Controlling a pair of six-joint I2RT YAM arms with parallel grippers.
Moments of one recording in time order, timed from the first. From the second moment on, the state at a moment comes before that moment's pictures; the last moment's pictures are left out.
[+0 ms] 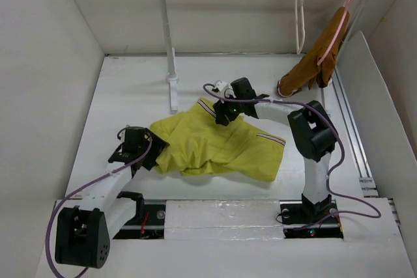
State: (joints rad) left arm -0.13 0.92 0.37 -0.37 0.05 -1.07; right arm 0.55 2.02 1.33 -0.13 -0.40 -0.20
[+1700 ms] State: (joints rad) left arm -0.05 1.14 1.00 -0.48 -0.21 -0.61; right arm -0.26 0.96 0.90 -0.79 0.16 0.03
